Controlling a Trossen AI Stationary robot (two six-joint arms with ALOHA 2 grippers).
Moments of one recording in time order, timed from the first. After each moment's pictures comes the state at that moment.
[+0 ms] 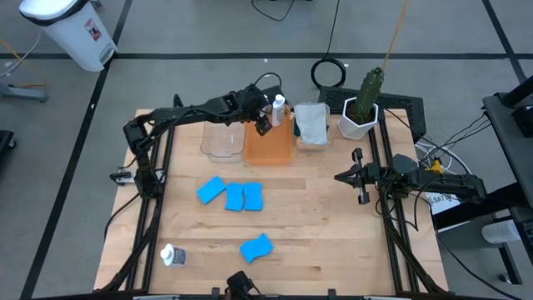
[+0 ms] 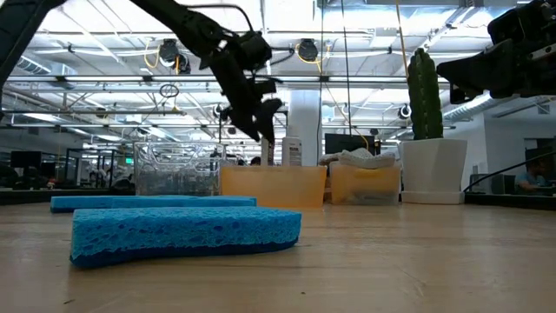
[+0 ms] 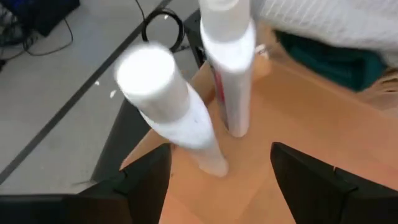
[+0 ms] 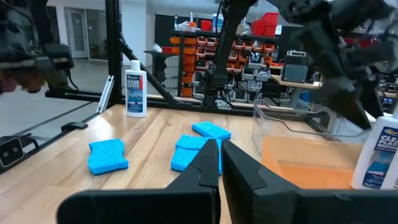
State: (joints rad) left arm 0.51 1.85 1.44 -0.39 -0.21 0.02; right arm -0.10 0.03 0.01 0.08 -0.19 -0.07
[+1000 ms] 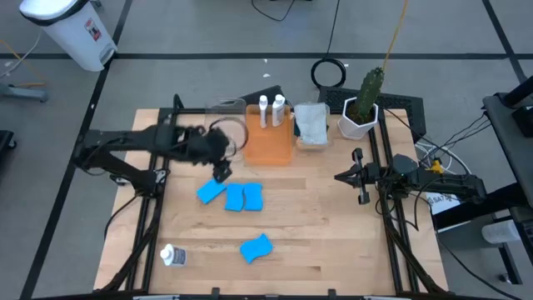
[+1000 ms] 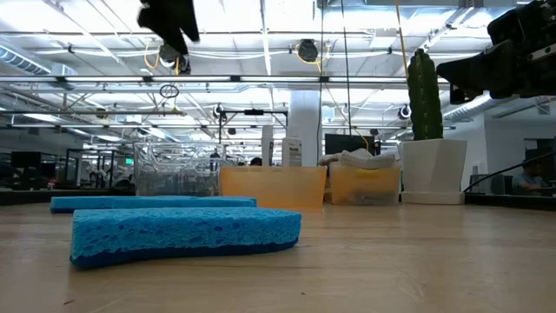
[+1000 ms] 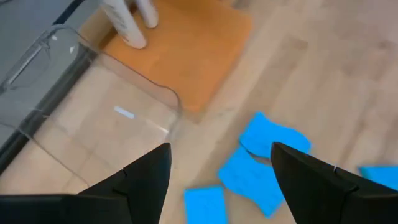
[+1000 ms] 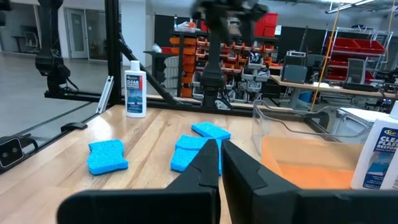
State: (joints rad) left arm -0.02 1.34 1.44 -1.15 -0.33 -0.50; right arm -0.11 0.03 0.01 0.08 -0.19 -0.07
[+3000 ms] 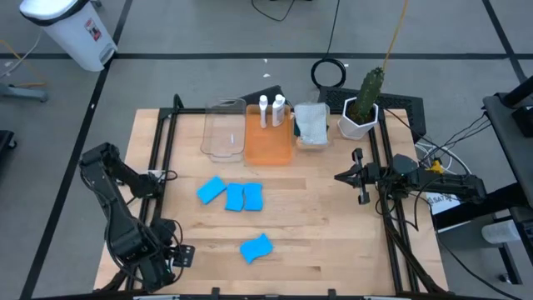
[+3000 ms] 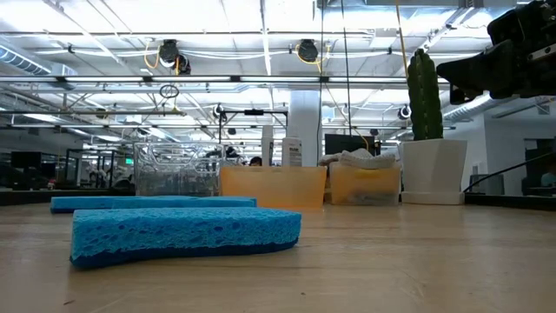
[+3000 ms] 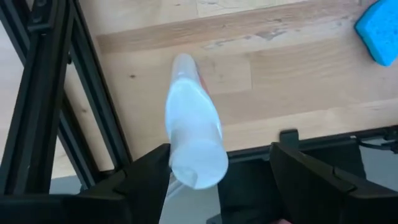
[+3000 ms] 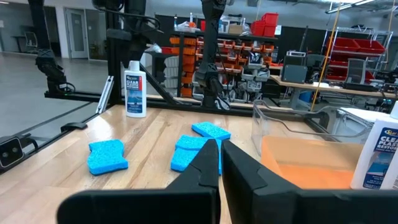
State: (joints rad) left arm -0.98 1.56 1.44 -1.37 0.04 -2.41; right arm -0.10 0.03 0.01 0.08 -0.19 -0.07
